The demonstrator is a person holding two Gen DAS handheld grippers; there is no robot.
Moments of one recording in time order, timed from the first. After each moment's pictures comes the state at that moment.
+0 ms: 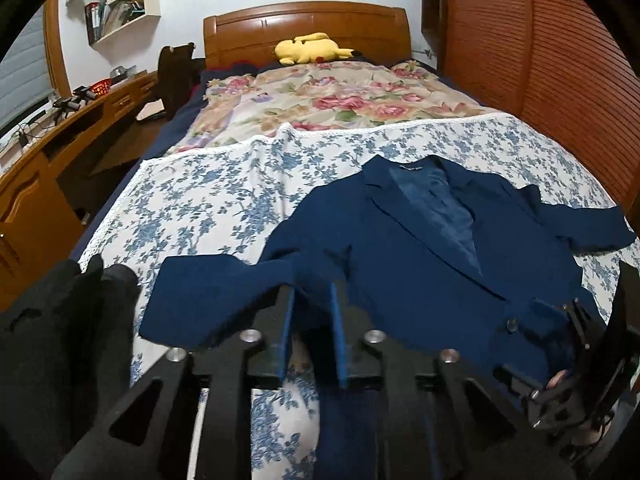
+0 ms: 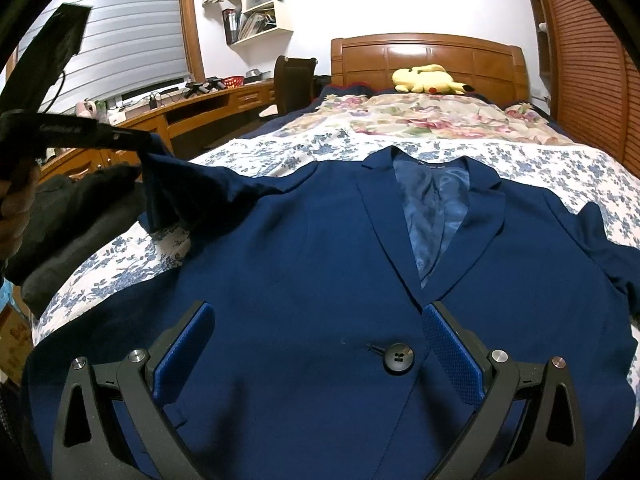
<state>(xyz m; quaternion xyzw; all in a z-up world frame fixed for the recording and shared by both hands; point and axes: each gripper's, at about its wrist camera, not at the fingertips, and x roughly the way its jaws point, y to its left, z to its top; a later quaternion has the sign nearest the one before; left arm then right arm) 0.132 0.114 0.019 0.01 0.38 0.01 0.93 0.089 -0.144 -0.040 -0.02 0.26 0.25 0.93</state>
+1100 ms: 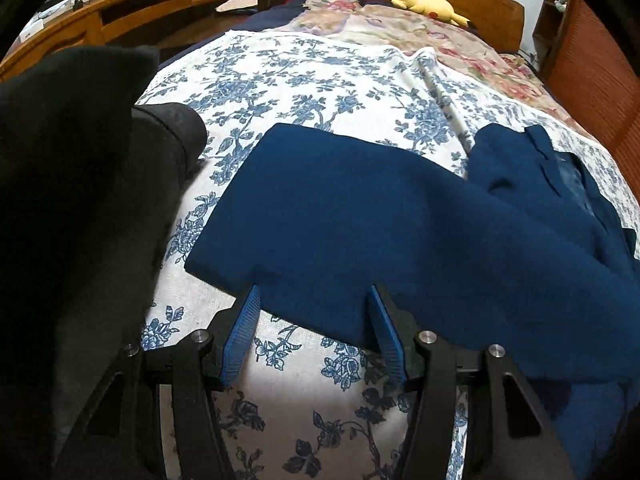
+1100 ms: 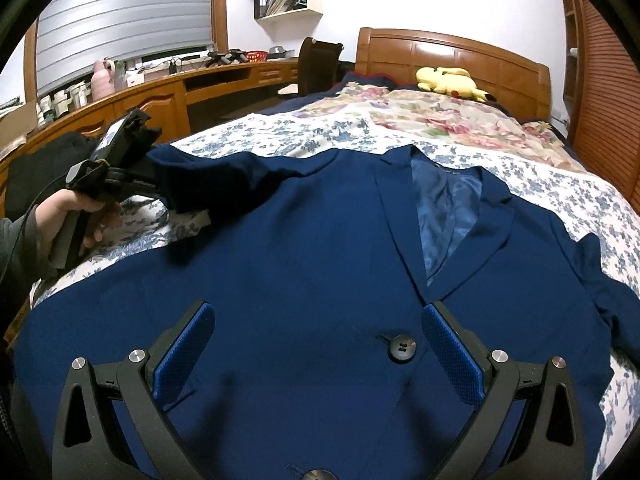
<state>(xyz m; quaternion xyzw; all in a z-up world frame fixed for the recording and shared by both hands) 0.173 0.256 -0.120 -0.12 0.46 0.12 0.87 0.080 -0.133 -0.028 -0.09 0.27 0.27 0.92</state>
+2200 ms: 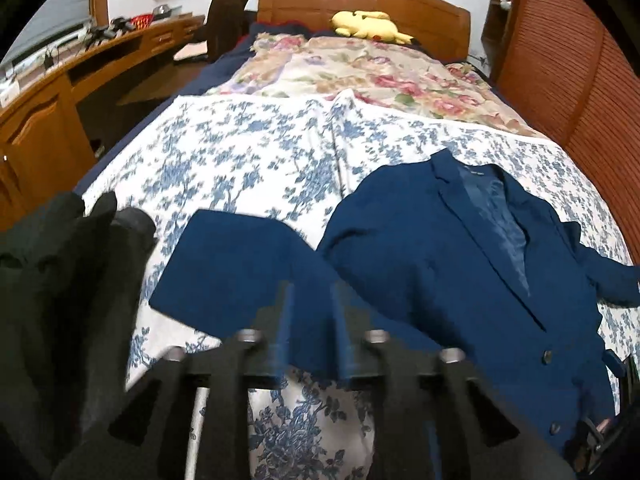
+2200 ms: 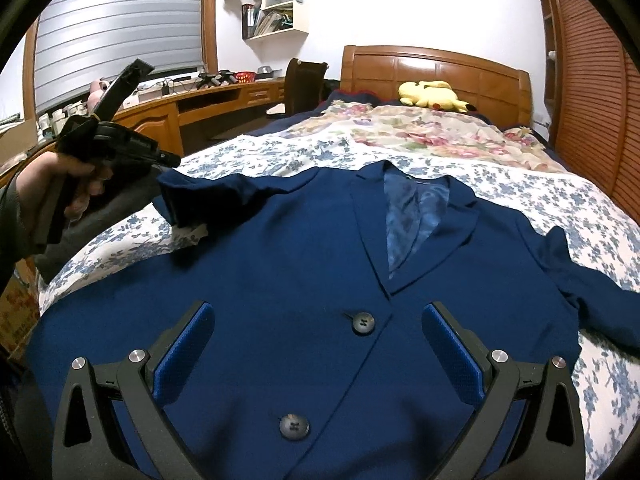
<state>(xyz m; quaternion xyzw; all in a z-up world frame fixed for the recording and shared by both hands) 0.167 0.189 -0.026 -0.09 0.43 0.06 0.90 0.040 -0.167 -0.015 -0.06 0.24 0.25 0.93</state>
